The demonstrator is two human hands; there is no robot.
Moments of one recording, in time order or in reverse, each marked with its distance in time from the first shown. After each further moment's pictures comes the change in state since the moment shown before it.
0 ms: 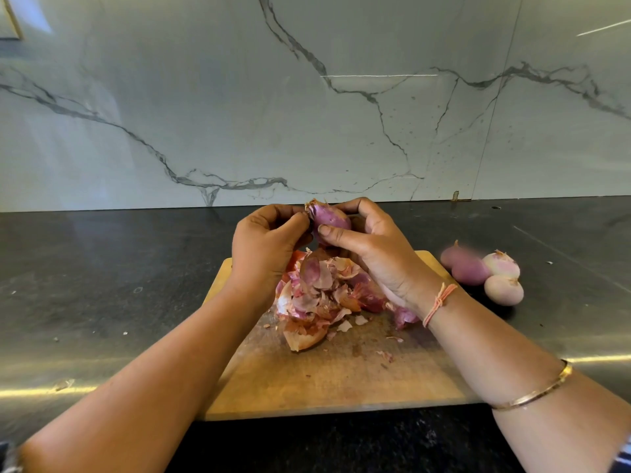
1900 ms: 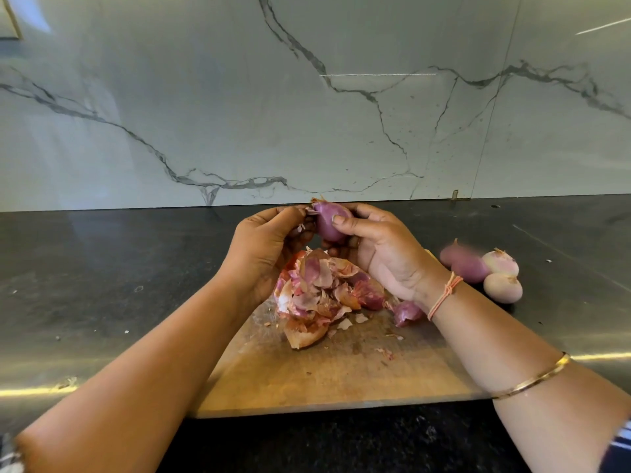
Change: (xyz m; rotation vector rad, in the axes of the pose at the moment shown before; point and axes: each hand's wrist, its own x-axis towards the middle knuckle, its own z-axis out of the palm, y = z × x) left_hand 0.004 0.007 -0.001 -0.345 -0.121 -0.186; right_hand -0.002 -0.013 0.001 0.362 -0.115 0.106
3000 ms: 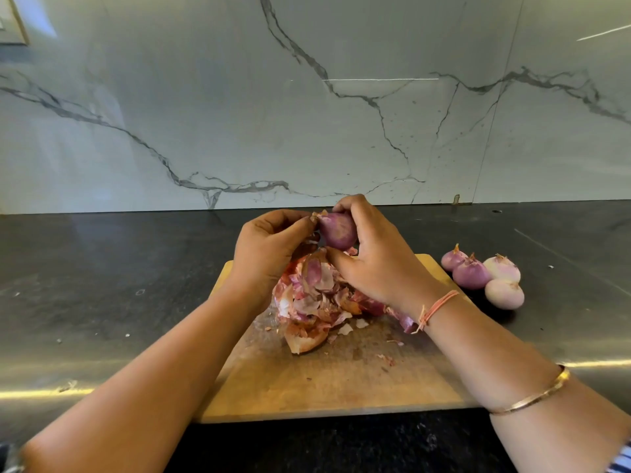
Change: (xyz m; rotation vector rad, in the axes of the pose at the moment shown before) left_hand -0.001 -0.006 -0.005 0.345 0.009 0.168; right_hand -0.002 0.009 -0.007 -1.165 0.085 -0.561
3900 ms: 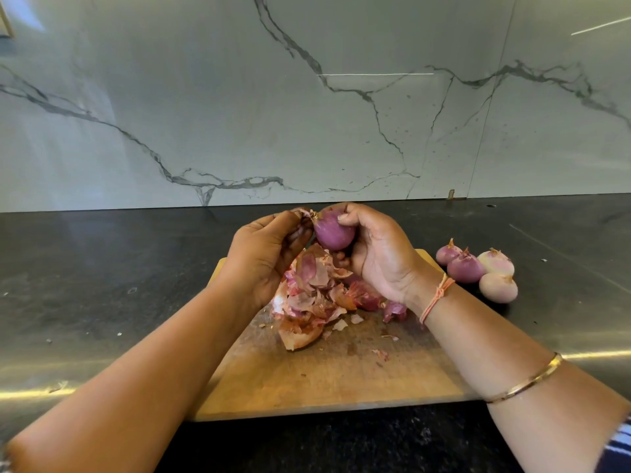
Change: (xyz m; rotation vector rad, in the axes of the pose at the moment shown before) left_hand 0.000 0.007 0.009 -0.469 0.042 -0.278; right_hand 0.006 -0.009 0.000 1.149 -0.073 0.587
